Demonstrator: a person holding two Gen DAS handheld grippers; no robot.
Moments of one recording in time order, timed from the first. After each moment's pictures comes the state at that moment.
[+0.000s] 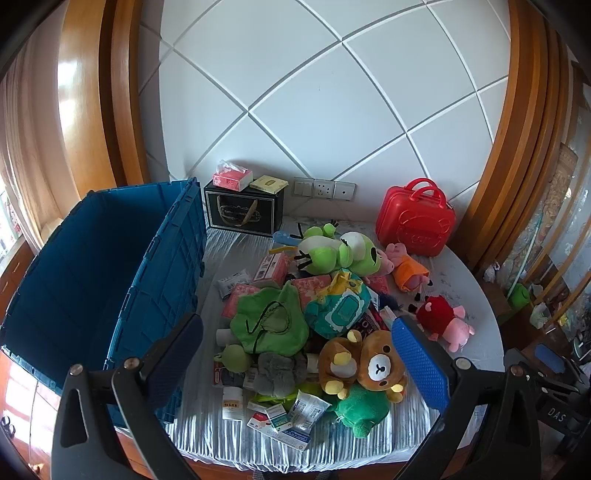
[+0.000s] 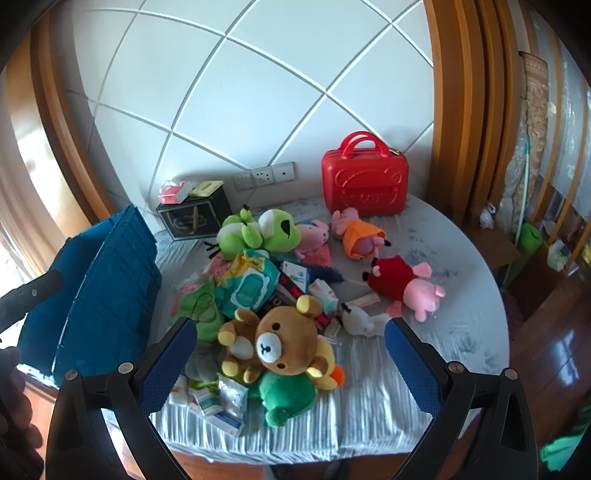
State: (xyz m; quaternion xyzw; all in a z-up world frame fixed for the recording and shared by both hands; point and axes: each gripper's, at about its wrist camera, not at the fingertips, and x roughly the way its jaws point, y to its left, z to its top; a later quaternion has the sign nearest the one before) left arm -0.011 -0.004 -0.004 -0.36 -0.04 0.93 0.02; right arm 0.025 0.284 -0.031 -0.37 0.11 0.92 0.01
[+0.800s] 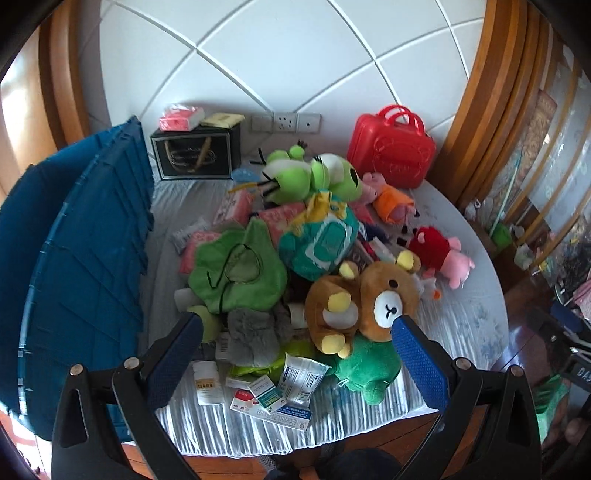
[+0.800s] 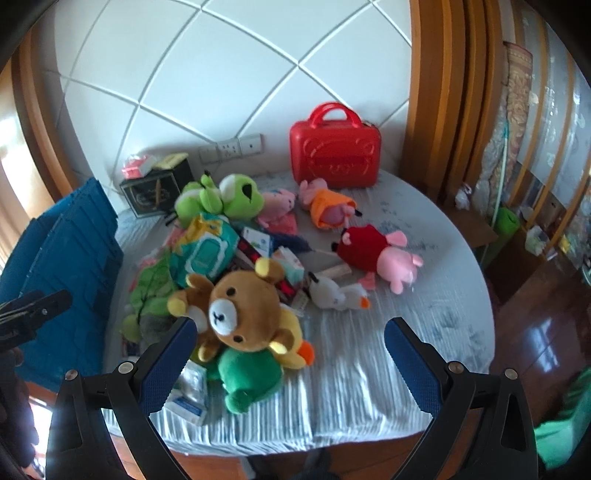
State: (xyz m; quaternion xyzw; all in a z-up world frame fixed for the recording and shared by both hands) left arm -0.047 0.010 -0.131 -0.44 -0.01 0.89 0.11; right arm 0.027 0.298 -0.109 -0.41 0.09 0.91 0.07
